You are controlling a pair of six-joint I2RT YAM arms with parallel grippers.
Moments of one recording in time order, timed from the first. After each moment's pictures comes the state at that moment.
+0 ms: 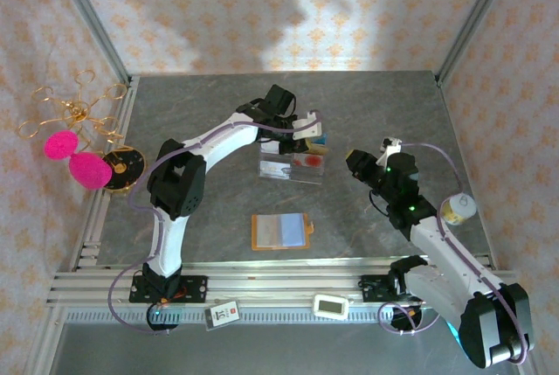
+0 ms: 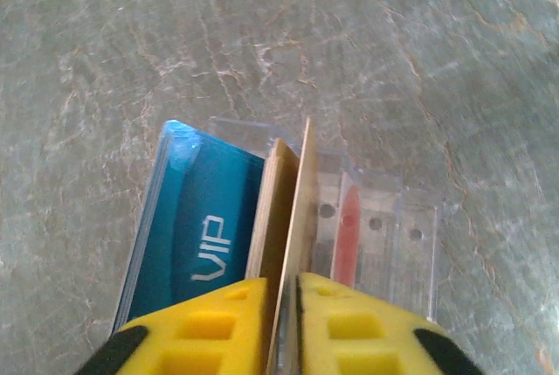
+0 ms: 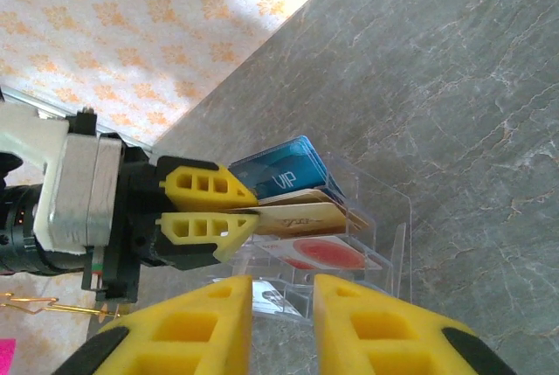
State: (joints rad) left arm -0.54 2.08 1.72 -0.58 0.49 0.82; right arm 0.28 0.88 0.46 0.07 -0.21 0.82
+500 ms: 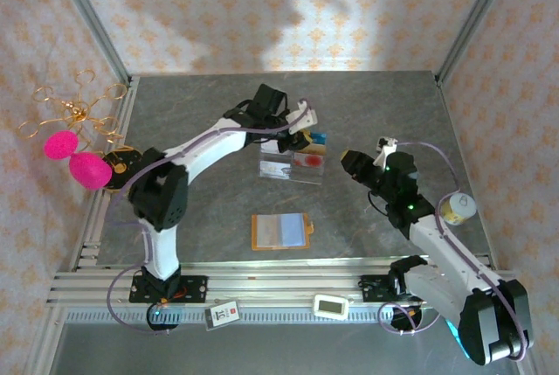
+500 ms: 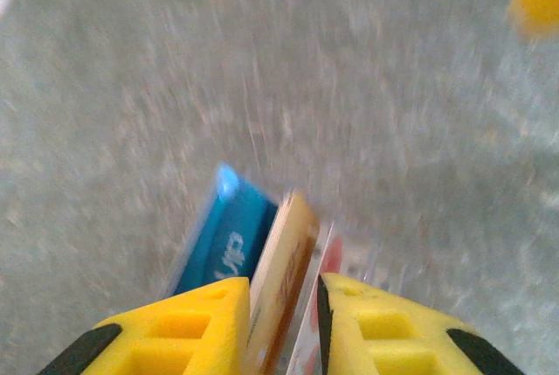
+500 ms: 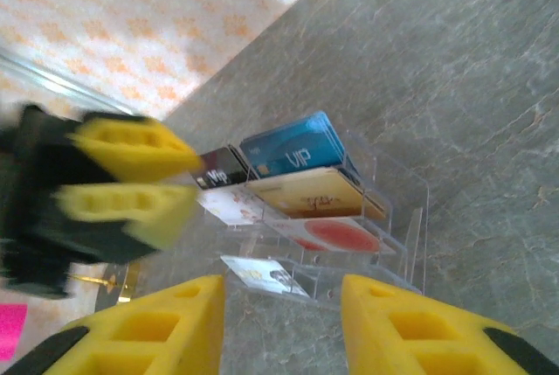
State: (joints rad) left arm -0.54 1.87 1.53 -0.37 0.53 0.54; right arm 0.28 0.91 0.46 0.09 -0.28 0.79
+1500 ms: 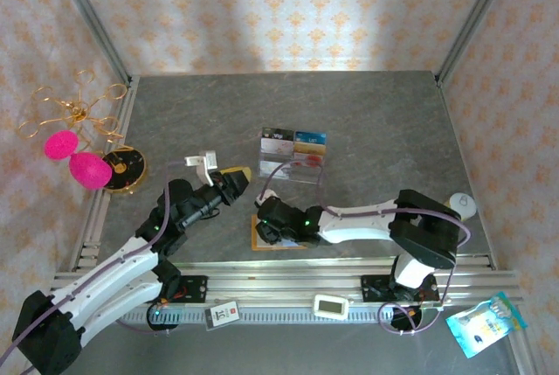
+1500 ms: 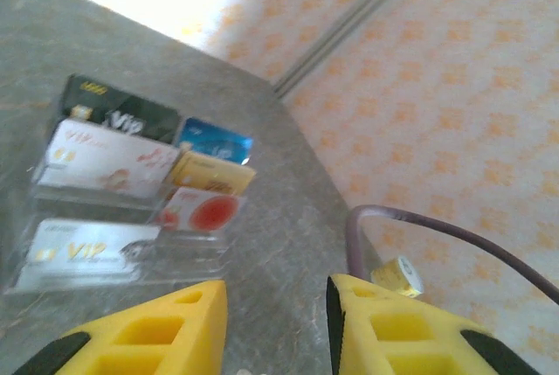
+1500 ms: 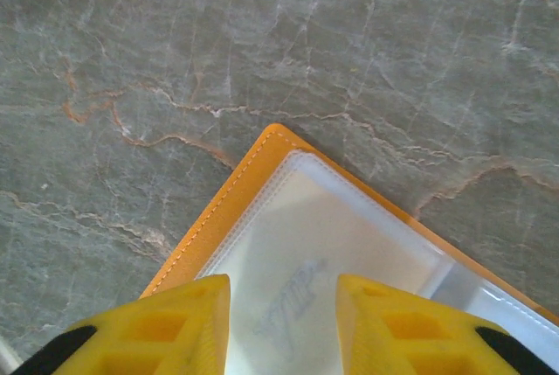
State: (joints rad) left arm -0.56 0.72 0.34 0.25 0.14 -0.76; right arm 1.19 1.65 0.84 -0.13 0.16 0.50
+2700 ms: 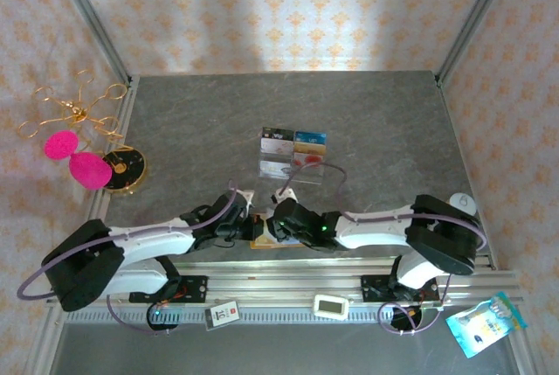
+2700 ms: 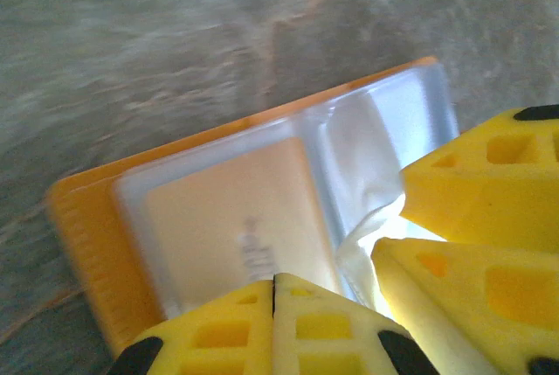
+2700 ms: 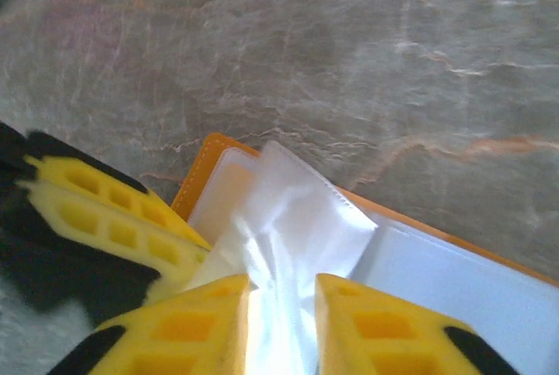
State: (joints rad) left arm -0.80 1.24 0.37 0.04 0.19 -0.76; right arm 1.16 1.49 0.64 0.06 0.20 0.67
